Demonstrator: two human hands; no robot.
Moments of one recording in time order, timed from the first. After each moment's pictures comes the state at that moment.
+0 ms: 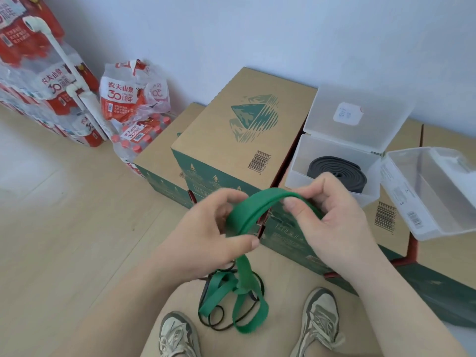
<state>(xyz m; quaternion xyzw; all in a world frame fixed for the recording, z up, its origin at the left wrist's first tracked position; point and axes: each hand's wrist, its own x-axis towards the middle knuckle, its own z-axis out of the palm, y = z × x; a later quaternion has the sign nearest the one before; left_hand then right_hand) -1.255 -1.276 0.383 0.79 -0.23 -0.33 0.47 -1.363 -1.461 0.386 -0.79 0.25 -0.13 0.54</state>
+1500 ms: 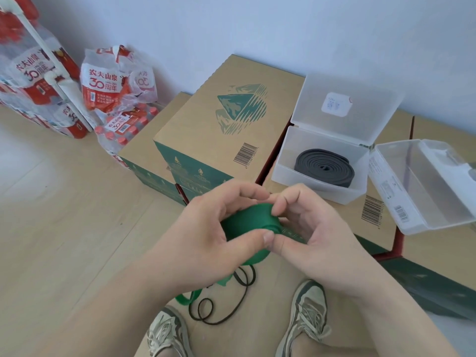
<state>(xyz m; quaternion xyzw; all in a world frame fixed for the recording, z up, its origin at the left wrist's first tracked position) -1.275 -1.299 0.399 0.74 -0.34 -0.27 0.51 -1.383 -1.474 0.377 -0.76 0.11 -0.04 0.64</state>
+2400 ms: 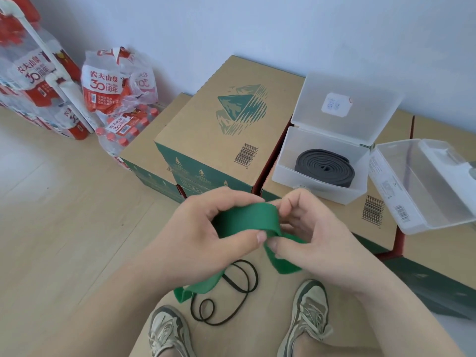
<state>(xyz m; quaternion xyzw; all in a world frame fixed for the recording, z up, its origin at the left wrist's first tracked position) -1.265 -1.293 0.391 0.76 -0.32 -0.27 0.50 -1.383 -1.478 0.376 -0.75 0.16 0.02 0.64</state>
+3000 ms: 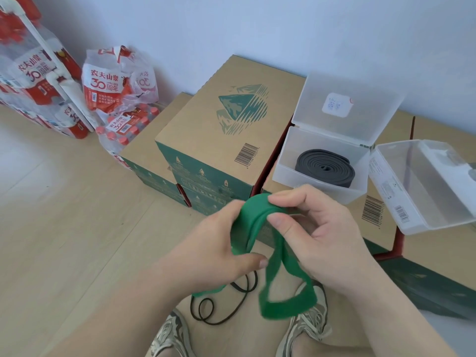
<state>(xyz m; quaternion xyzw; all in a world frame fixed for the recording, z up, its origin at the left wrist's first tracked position) -1.273 -1.301 0.368 0.80 -0.32 -0.34 0.39 -1.382 -1.466 0.379 -0.78 0.17 -0.13 0.59</state>
